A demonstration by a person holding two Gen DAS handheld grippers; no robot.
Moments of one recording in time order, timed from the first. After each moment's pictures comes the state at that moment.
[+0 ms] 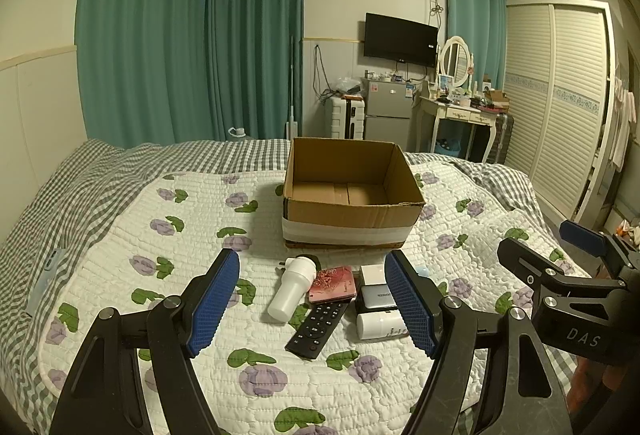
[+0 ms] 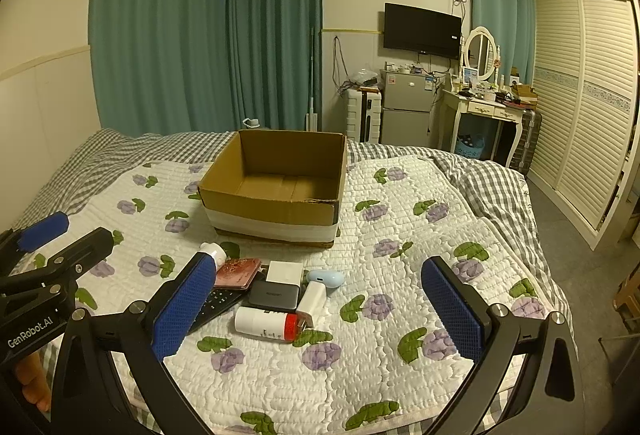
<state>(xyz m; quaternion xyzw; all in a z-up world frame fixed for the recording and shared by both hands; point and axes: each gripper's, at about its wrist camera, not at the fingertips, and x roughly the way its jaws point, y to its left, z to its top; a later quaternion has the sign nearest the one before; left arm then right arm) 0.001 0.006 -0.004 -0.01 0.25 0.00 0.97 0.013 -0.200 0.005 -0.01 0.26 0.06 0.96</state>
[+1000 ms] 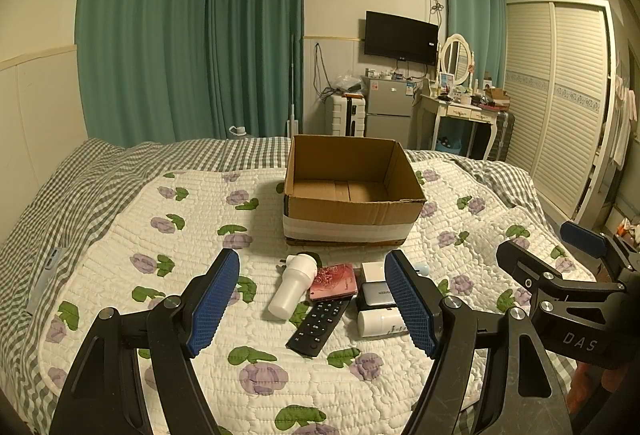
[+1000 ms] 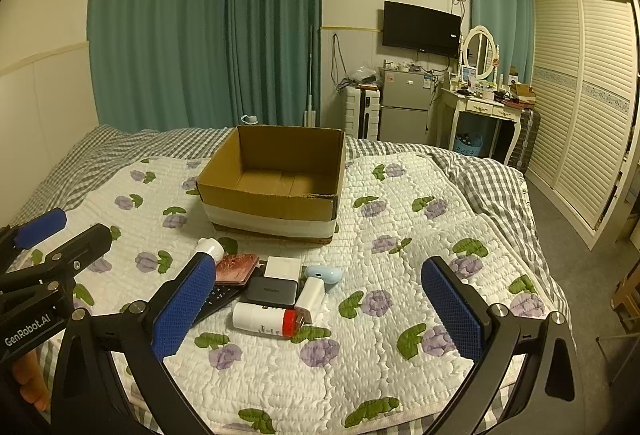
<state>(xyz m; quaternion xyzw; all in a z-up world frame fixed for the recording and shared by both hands) 0.001 0.006 -0.004 -0.01 0.25 0.00 0.97 0.012 -0.203 0.002 -0.01 0.27 0.06 0.96</state>
